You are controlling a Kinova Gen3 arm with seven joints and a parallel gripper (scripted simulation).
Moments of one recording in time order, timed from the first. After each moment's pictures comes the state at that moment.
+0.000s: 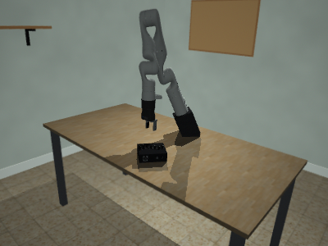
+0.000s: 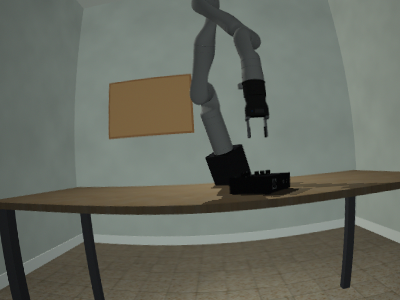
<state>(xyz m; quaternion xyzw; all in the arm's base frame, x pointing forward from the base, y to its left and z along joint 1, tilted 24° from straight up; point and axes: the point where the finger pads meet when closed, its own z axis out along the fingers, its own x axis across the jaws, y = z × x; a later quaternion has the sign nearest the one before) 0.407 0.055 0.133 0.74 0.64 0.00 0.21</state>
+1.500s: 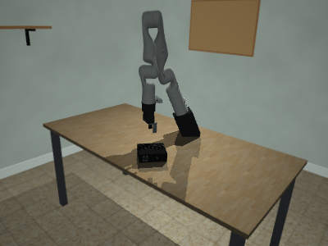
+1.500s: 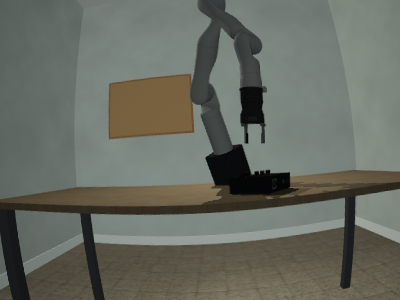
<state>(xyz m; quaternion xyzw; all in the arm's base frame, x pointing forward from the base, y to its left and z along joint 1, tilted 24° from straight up) 0.390 0.045 0.112 0.85 0.48 -0.01 0.20</state>
